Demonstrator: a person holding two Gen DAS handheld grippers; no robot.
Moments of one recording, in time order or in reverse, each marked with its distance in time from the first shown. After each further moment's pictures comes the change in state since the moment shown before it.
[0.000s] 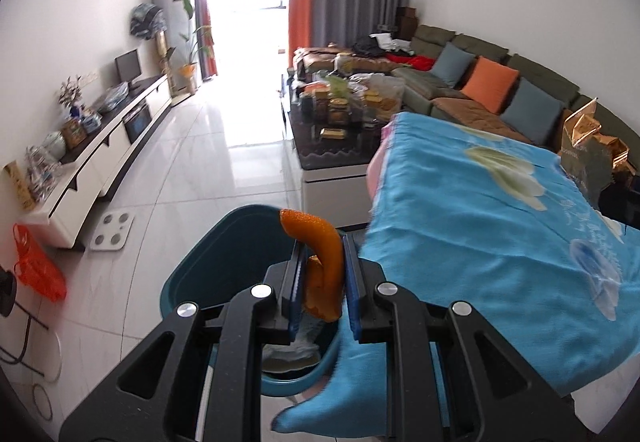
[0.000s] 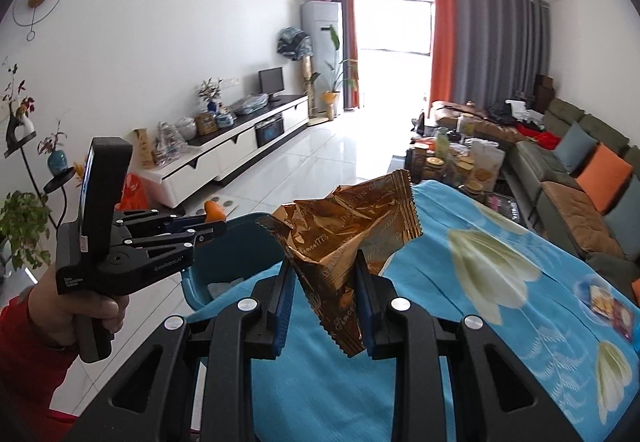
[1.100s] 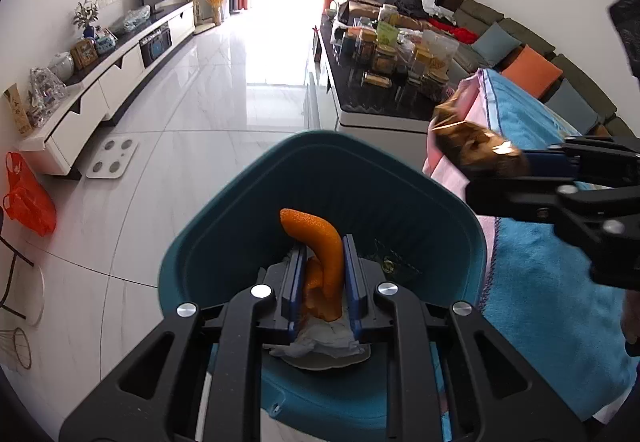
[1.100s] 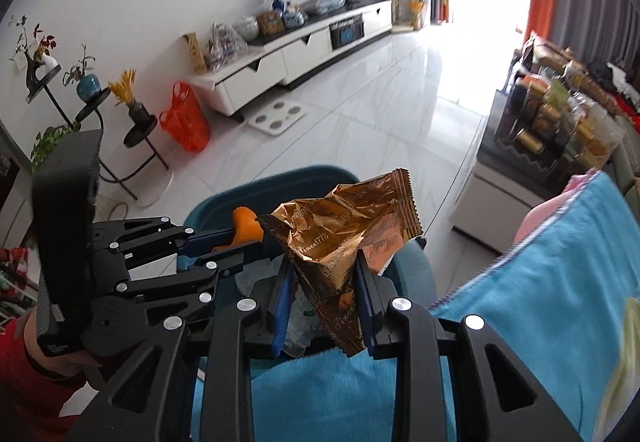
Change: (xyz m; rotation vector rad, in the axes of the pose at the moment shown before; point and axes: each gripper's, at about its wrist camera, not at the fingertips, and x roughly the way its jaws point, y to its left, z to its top) left arm 0.131 0.081 -0.031 -0.174 0.206 0.018; right arm 0.223 0.066 0.040 -0.119 0.417 0.269
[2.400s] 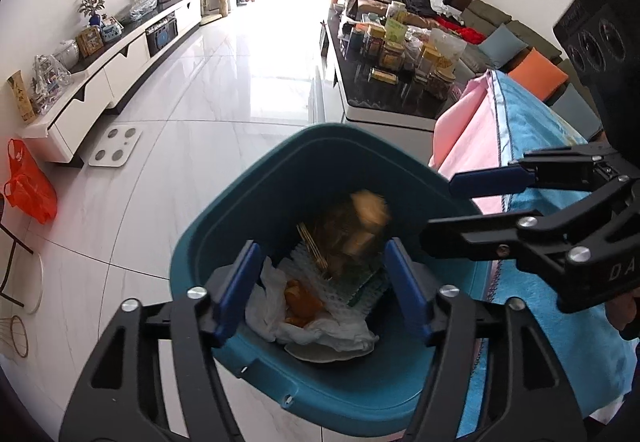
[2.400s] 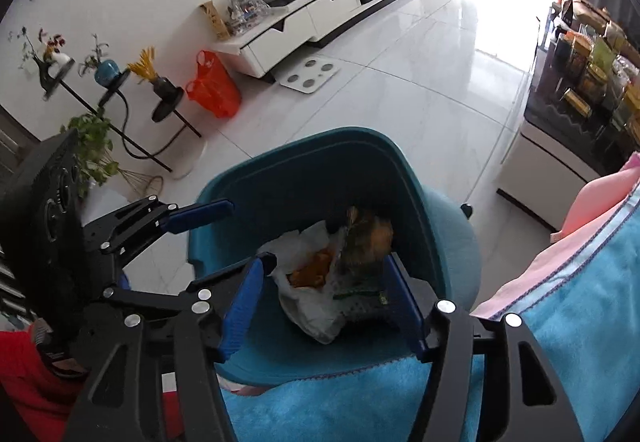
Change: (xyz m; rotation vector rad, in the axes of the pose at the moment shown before) left arm 0.011 0.002 -0.005 -0.037 0.008 0.005; right arm 0.026 -0.009 0.011 0.040 0.125 0.160
